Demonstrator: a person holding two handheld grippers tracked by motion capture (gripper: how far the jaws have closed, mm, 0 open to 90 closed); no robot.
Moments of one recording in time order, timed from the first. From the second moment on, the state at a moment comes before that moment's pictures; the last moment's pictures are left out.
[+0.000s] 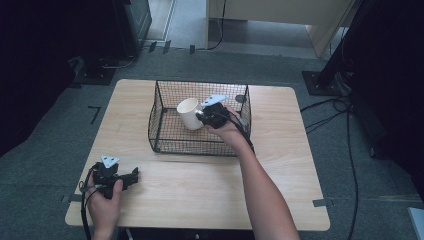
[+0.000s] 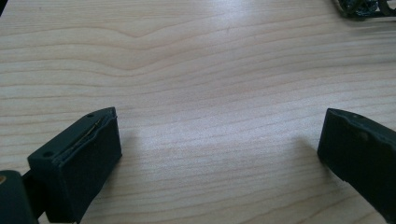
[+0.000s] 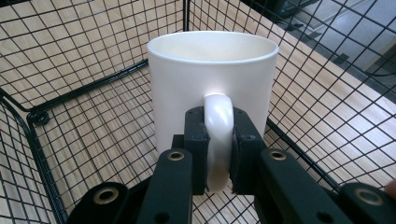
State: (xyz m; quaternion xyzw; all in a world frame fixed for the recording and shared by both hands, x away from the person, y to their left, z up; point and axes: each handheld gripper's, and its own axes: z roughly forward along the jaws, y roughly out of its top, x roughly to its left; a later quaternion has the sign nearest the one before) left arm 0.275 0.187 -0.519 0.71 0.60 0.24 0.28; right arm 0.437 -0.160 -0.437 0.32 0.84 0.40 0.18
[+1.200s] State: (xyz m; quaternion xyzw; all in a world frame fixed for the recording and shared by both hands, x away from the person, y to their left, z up) left arm 0.275 0.187 -0.519 0.71 0.60 0.24 0.28; right arm 0.442 -0.158 -0.445 0.34 0.86 0.34 0.15
